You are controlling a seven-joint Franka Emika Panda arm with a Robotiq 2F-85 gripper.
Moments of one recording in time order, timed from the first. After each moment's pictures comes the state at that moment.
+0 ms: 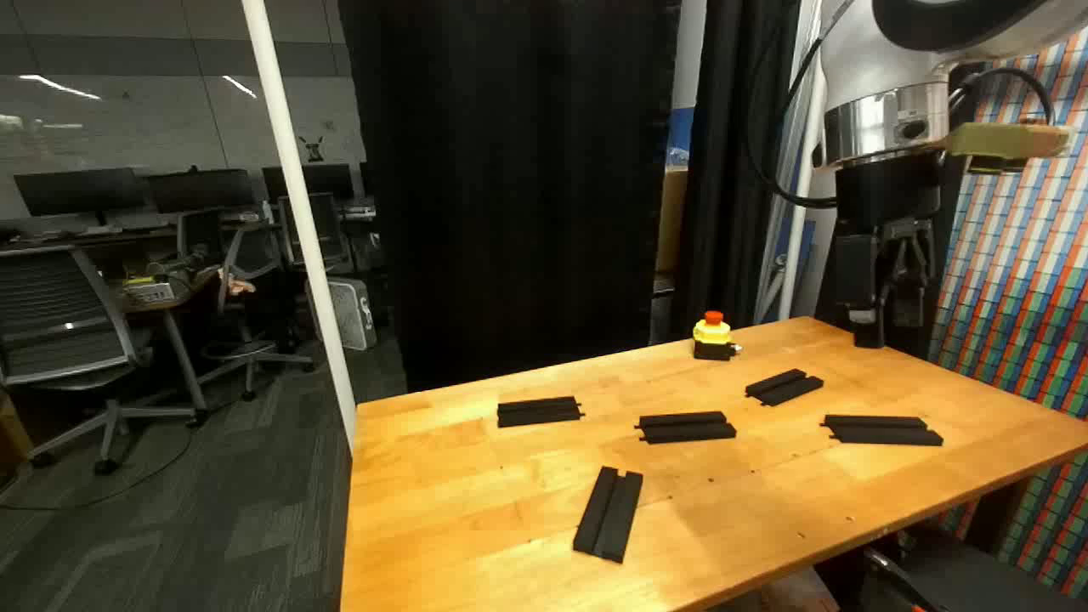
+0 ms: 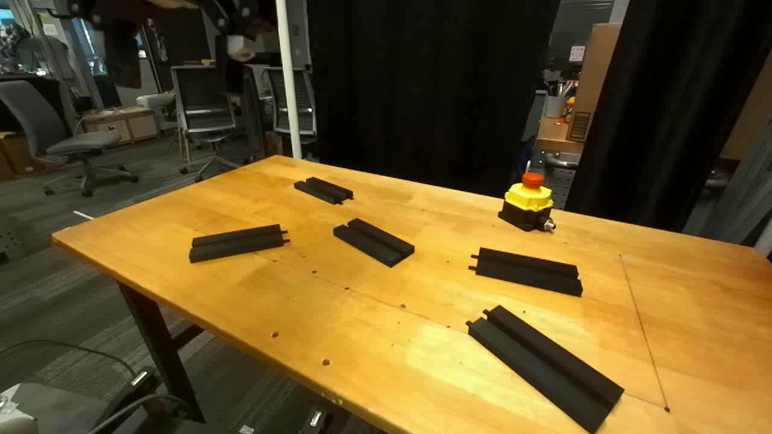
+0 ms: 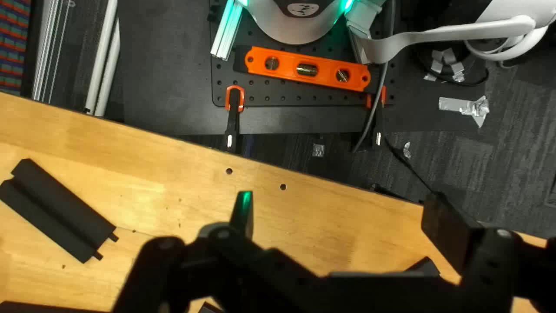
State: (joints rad) arm -0.01 -0.83 -0.02 -2.57 -0.02 1.52 -0.04
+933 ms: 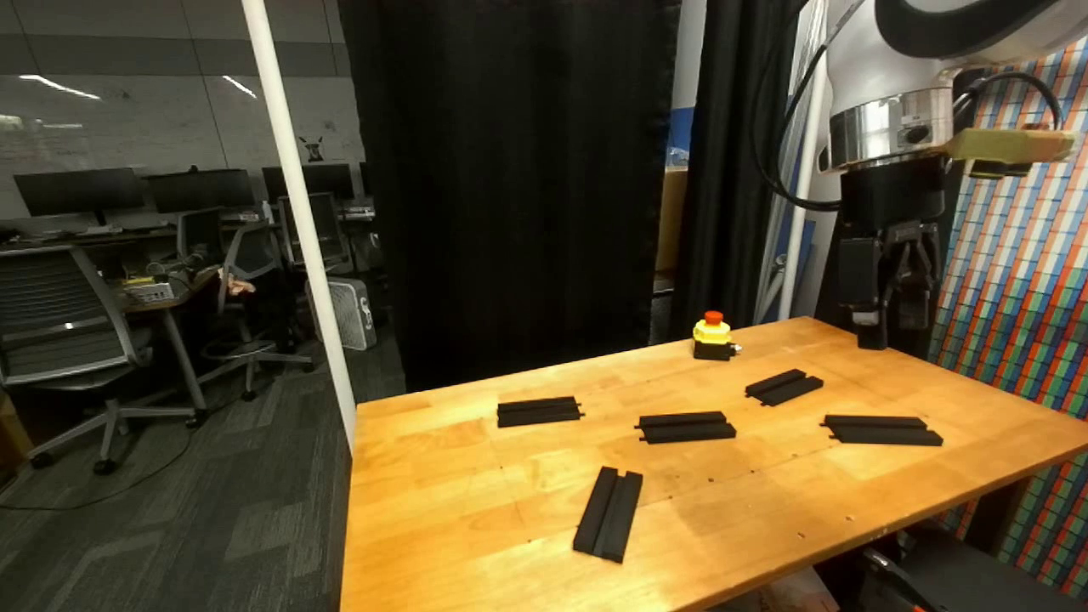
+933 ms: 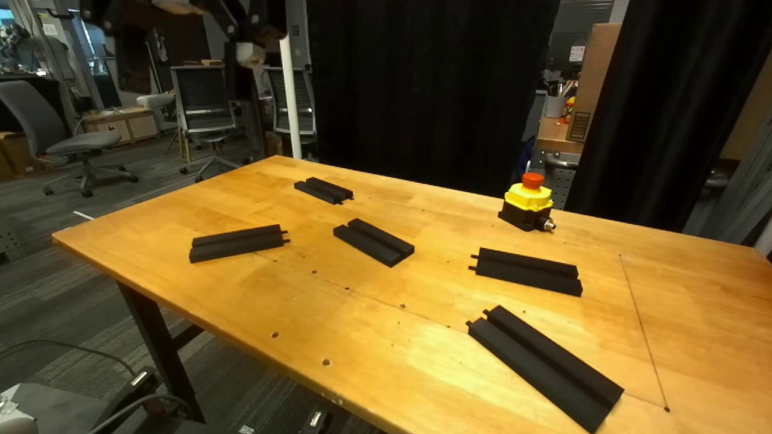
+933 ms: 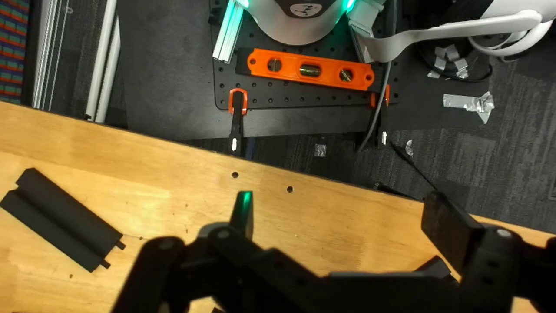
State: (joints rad) arm -0.02 -0.83 -0.03 -2.59 -0.03 1.52 -0.04
